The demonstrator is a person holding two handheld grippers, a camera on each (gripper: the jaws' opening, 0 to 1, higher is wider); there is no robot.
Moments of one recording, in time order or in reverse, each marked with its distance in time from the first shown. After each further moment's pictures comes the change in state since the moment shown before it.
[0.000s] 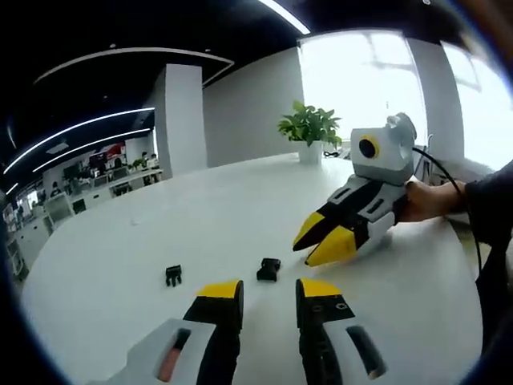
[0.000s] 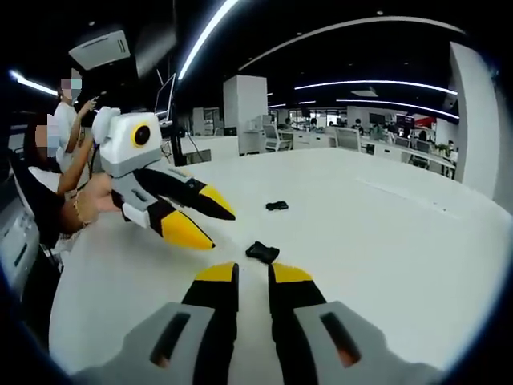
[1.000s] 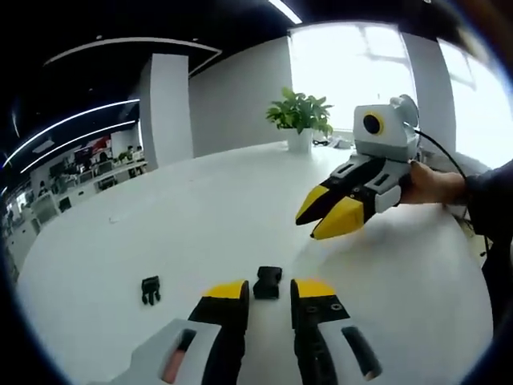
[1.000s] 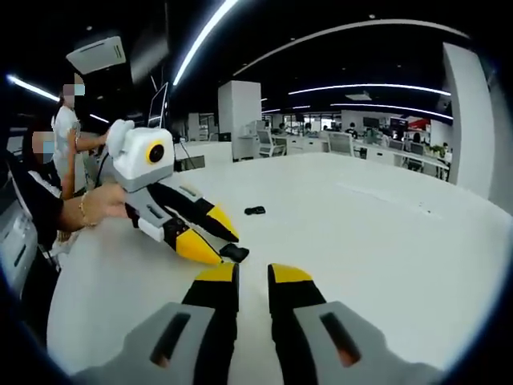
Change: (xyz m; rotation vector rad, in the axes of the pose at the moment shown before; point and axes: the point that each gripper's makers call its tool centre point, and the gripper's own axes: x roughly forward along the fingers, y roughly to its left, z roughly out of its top) left arm 0.037 -0.001 -0.005 0.006 0.076 -0.073; right arm -0.017 -0.028 0.008 0.004 -0.026 -0.027
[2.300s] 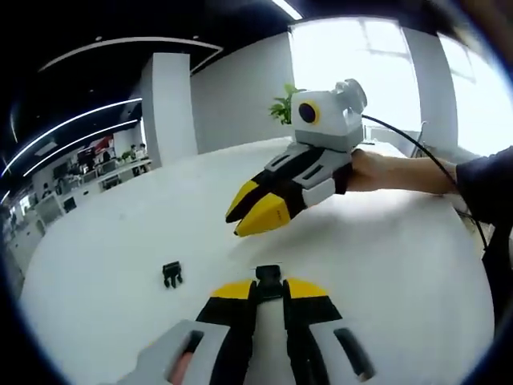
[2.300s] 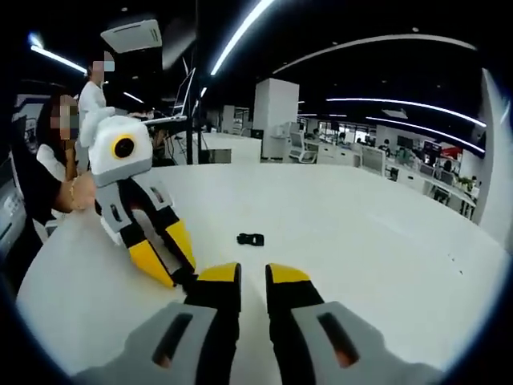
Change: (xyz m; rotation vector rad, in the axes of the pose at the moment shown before) left arm -0.022 0.015 -0.011 0.021 0.009 0.028; right arm 0.086 -0.012 0.026 -0.169 0.002 0.173
